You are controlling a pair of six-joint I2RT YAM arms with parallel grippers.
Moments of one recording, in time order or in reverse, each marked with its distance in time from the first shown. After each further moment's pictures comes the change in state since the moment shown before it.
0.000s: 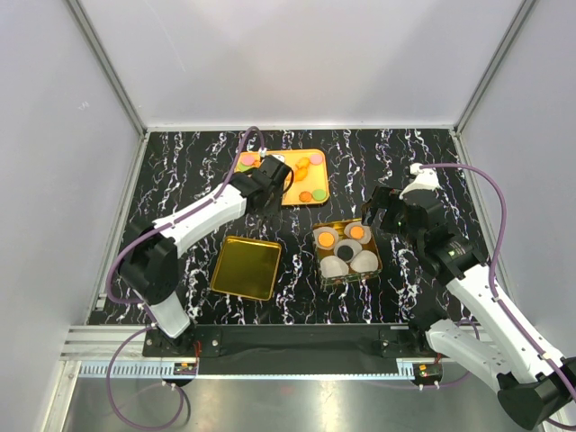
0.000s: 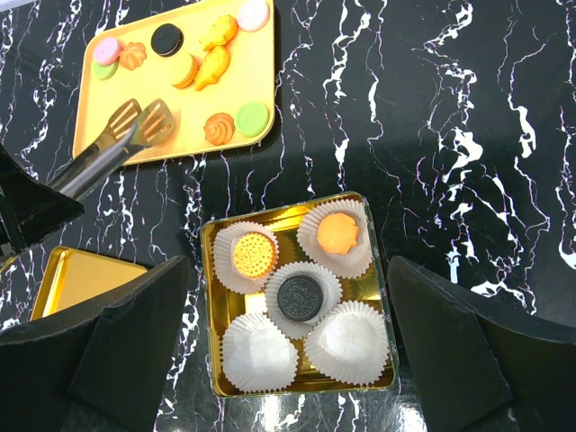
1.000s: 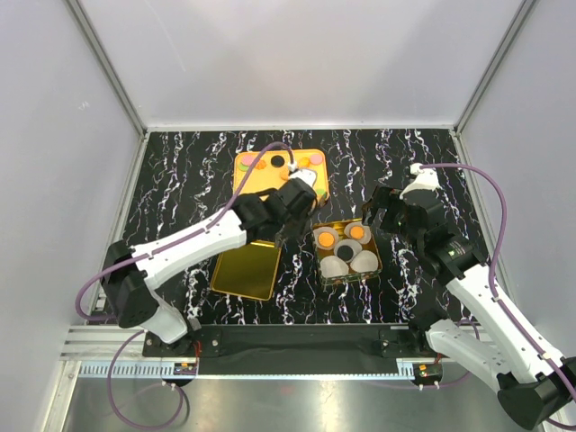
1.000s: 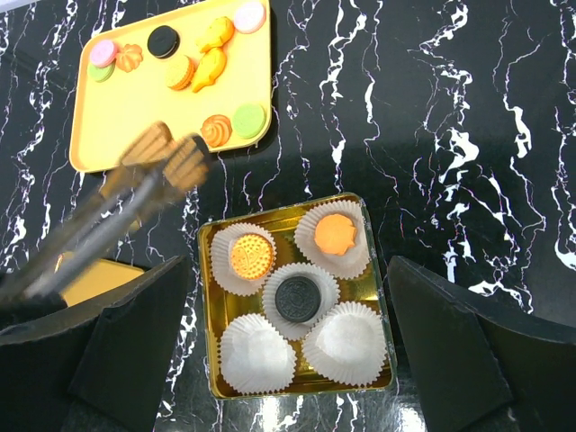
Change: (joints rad) left arm -0.283 -0.163 0.026 -0.058 -0.037 -0.033; right arm 0.000 0.001 0.000 0.000 0.008 0.000
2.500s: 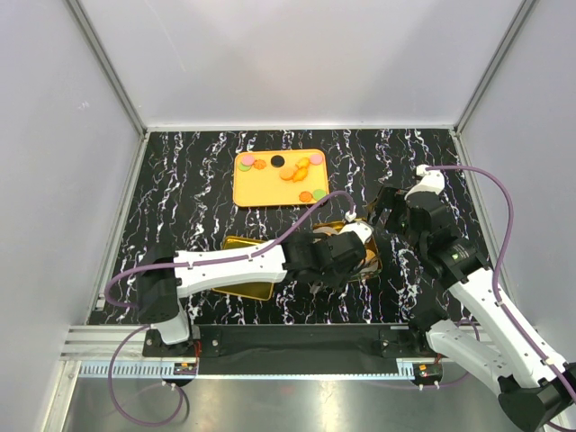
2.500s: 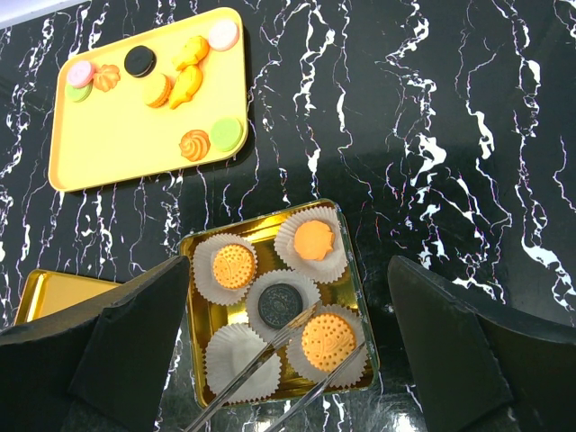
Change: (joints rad) left arm -0.348 0.169 0.066 0.035 0.091 -0.072; right arm 0.000 -0.027 0.000 -0.022 0.071 0.000
